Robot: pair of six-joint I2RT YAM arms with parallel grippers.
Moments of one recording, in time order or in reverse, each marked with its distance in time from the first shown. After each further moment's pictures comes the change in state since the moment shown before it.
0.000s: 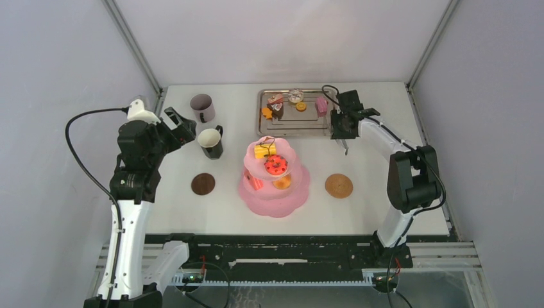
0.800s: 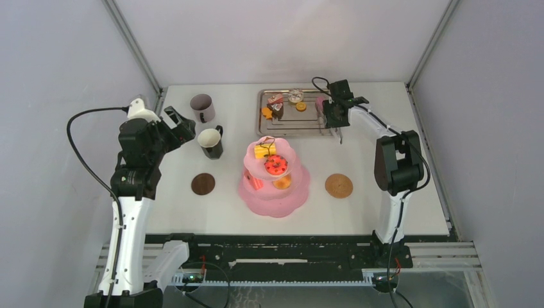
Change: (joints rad) left arm 0.011 0.020 0.000 -0.001 -0.009 0.001; right arm 0.014 0.217 0.230 -0.003 0.044 -0.093
